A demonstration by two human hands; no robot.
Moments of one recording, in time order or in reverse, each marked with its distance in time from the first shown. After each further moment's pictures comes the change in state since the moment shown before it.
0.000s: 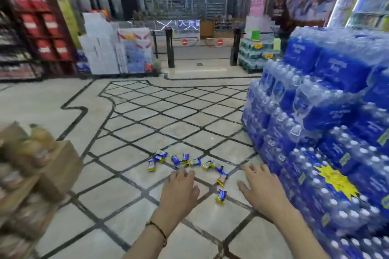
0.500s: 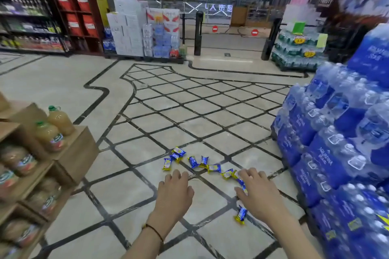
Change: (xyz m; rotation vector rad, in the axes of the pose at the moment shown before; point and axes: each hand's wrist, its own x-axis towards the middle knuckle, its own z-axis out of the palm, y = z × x) left_hand 0.163 -0.178 0.048 -0.089 -0.057 -0.249; right_hand 0.236 -0.107 0.072 -0.016 -0.087 -0.147
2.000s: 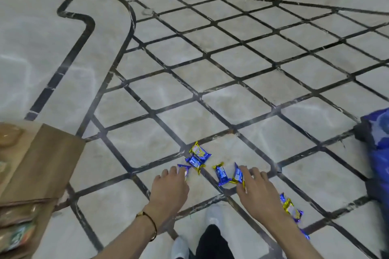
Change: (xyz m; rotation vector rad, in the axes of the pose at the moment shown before) left_hand 0.742 -0.269 0.216 0.088 -0.515 -0.155; right_hand 0.787 -0.059 0.301 0.158 -0.318 -0.021
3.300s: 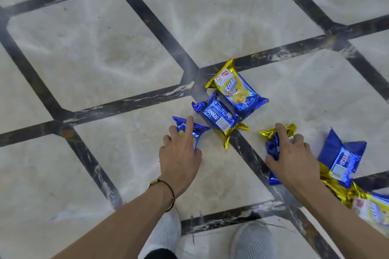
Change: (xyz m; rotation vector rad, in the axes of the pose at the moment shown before) left_hand 0.406 -0.056 0.567 -0.315 0.078 -0.318; right_hand 0.306 0.131 0.615 -0.091 -0.250 0.185
